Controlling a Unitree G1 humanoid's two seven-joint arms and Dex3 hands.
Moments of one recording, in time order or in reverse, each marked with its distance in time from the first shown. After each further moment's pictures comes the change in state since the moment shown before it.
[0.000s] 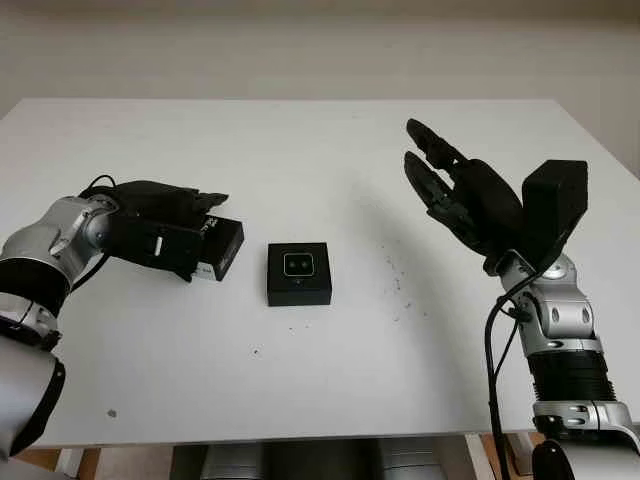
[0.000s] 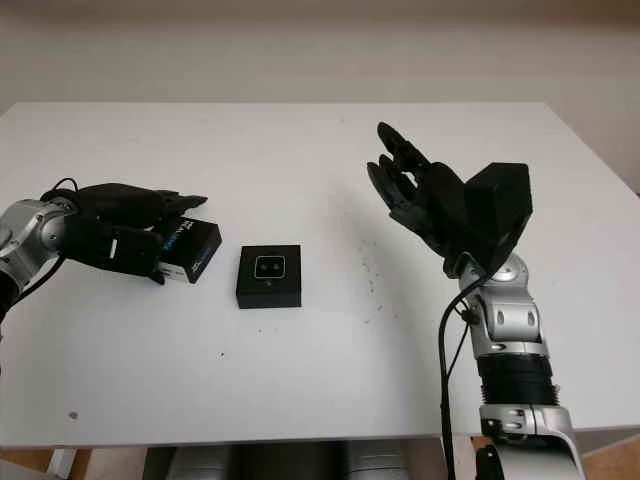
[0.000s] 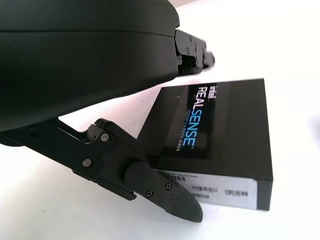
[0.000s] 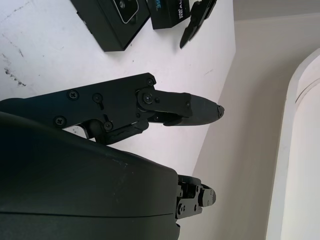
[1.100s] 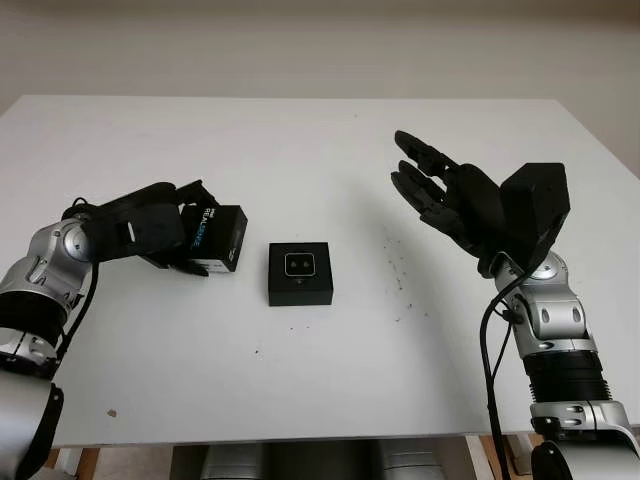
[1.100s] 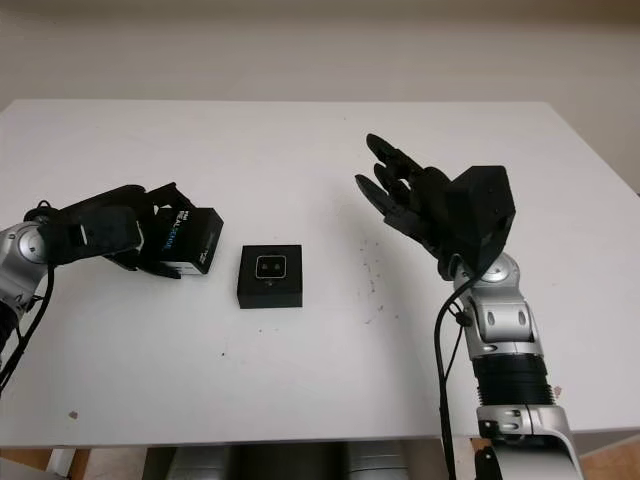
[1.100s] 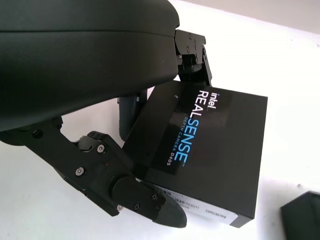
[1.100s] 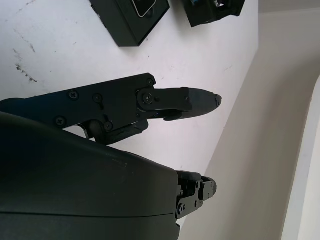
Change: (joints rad) left arm 0.161 -0.020 0.219 -0.182 -0.349 0.219 -0.132; right arm 0.000 0.000 0.043 0.000 -0.070 0.012 -0.029
